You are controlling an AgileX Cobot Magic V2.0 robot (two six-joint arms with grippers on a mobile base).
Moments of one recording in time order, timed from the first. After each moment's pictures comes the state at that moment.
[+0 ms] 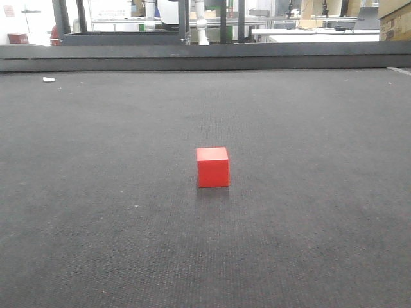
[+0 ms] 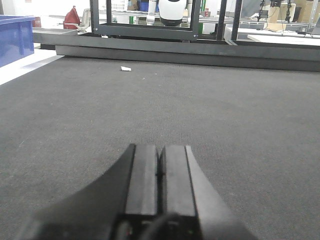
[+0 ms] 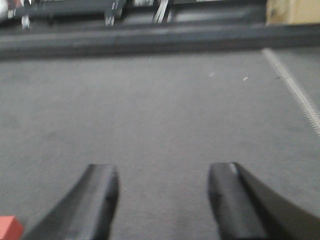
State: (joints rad) left arm -0.03 -0.01 0.03 -0.10 0.02 0.06; right arm 0.05 0.56 -0.61 0.04 0.34 0.11
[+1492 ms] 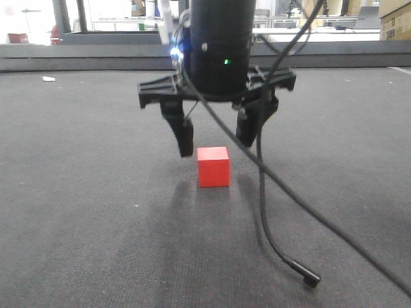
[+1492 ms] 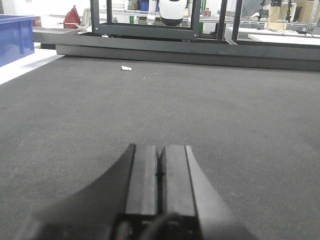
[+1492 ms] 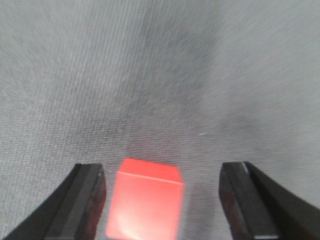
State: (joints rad) left arm -0.03 -0.01 0.03 -0.10 0.02 0.06; right arm 0.72 1.96 -1.56 -0.21 0.93 0.67
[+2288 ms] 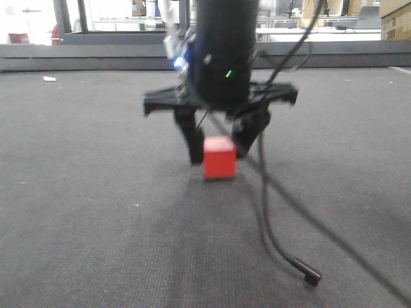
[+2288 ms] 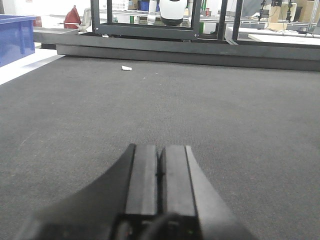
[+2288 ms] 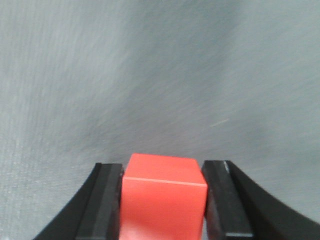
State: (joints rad) left arm -0.03 -0.01 0.03 -0.10 0.02 0.06; right arm 0.68 1.95 -1.56 -0.15 0.93 0.63
